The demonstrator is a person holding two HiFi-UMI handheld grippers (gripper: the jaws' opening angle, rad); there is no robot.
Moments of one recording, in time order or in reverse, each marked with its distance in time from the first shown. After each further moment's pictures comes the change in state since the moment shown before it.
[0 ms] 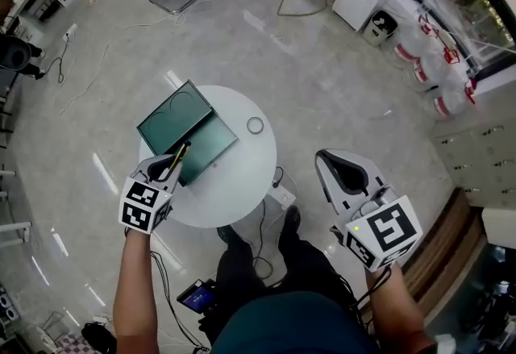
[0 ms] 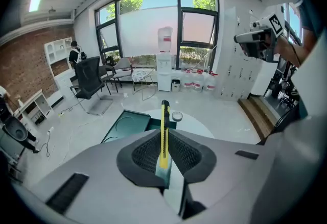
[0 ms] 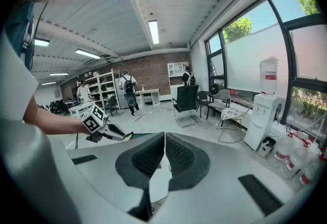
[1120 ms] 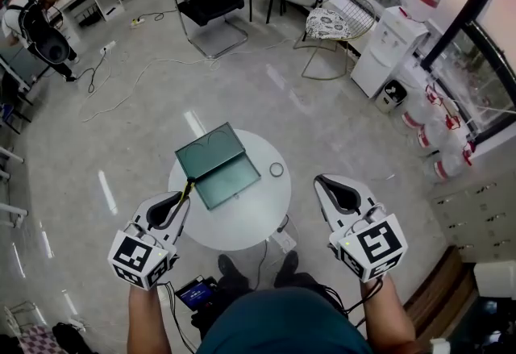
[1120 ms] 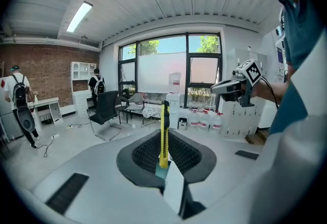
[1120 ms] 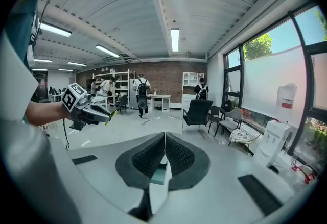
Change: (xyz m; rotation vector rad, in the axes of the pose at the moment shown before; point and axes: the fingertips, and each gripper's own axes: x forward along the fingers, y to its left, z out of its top) left arm -0.271 -0.016 0.083 -0.131 -0.437 0.098; right arm -0.033 0.119 0.130 -0.201 -0.065 0.085
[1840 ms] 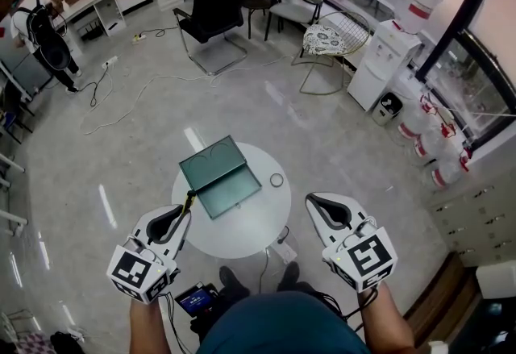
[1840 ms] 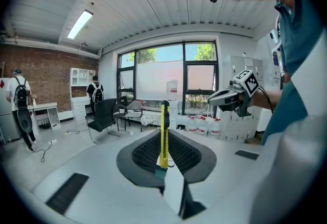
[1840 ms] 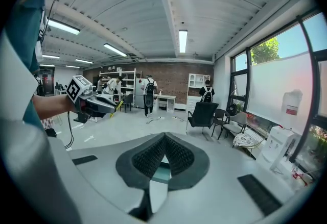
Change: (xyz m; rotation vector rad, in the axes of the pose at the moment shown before) left arm -0.054 -0.027 0.030 0.001 -0.078 -0.005; right arm -0.031 0.048 0.013 -0.061 -0.002 0.031
